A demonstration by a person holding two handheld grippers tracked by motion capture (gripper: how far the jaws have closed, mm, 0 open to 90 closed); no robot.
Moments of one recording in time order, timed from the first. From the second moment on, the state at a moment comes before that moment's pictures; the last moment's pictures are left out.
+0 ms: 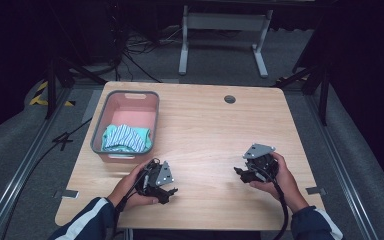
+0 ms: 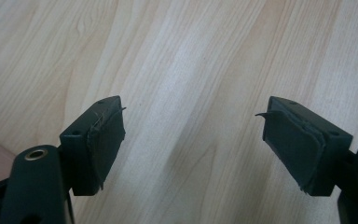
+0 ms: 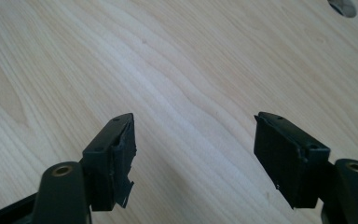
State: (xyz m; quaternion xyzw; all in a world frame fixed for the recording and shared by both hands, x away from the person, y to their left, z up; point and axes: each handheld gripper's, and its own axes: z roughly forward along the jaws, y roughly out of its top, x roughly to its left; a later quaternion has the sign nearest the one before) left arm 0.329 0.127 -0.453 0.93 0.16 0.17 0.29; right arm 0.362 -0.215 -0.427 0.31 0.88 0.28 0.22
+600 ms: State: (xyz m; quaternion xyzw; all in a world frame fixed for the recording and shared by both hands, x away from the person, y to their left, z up) left arm 0.333 0.137 -0.468 0.93 0.18 0.14 0.30; right arm 0.332 -0.259 -0.463 0.33 0.87 0.30 0.20
